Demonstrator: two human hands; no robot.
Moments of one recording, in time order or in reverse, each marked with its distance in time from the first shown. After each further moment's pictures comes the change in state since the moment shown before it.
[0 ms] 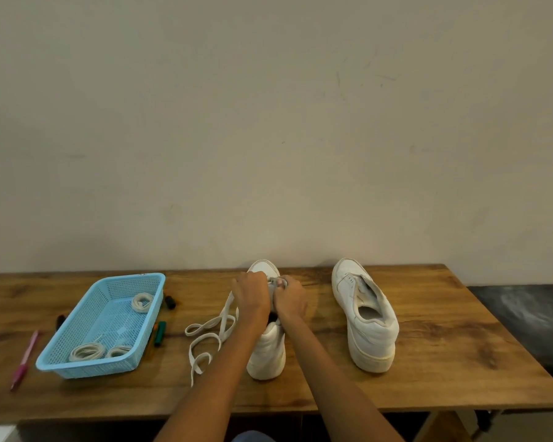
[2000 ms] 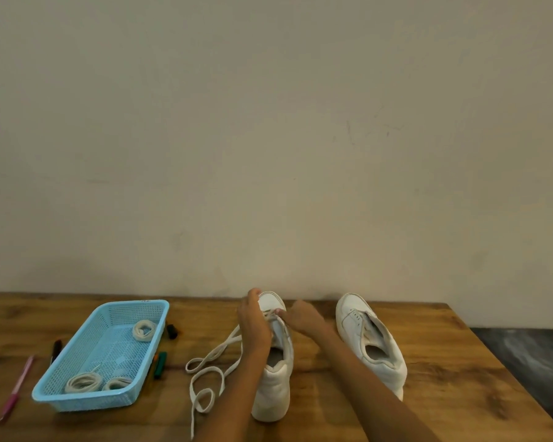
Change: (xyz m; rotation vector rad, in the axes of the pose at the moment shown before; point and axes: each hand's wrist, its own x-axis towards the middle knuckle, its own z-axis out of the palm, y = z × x) left_hand 0.013 -0.010 0.028 -0.981 0.200 -0.158; right_hand 0.048 -0.015 -0.030 -0.591 -0.409 -0.164
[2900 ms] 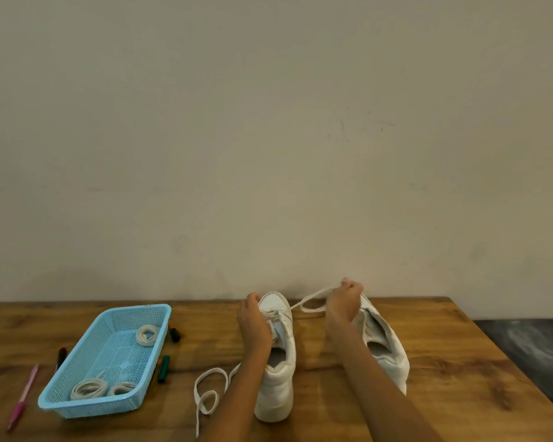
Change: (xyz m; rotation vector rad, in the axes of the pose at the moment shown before) left_hand 0.000 -0.002 0.001 0.138 0.029 -0.003; right_hand -0.012 0.021 -0.025 1.062 0.824 0.351
